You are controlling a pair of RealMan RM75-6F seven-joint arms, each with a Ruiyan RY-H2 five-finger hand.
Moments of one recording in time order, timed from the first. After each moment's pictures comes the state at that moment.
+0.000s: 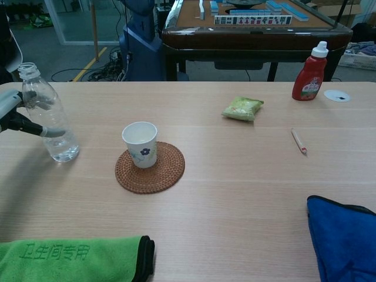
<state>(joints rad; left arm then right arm) -0.50 -1.77 -0.39 -1.17 0.95 1.17 0.07 0.02 -1.01 0.03 -1.69 -1.56 1.52 0.01</state>
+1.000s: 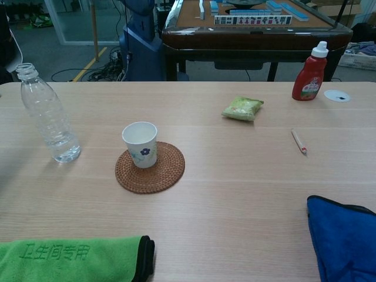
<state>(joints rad) -0.33 -1.40 -0.19 -1.52 1.10 1.27 0.24 0.03 -1.03 0.04 -1.70 -1.54 1.51 -0.04</state>
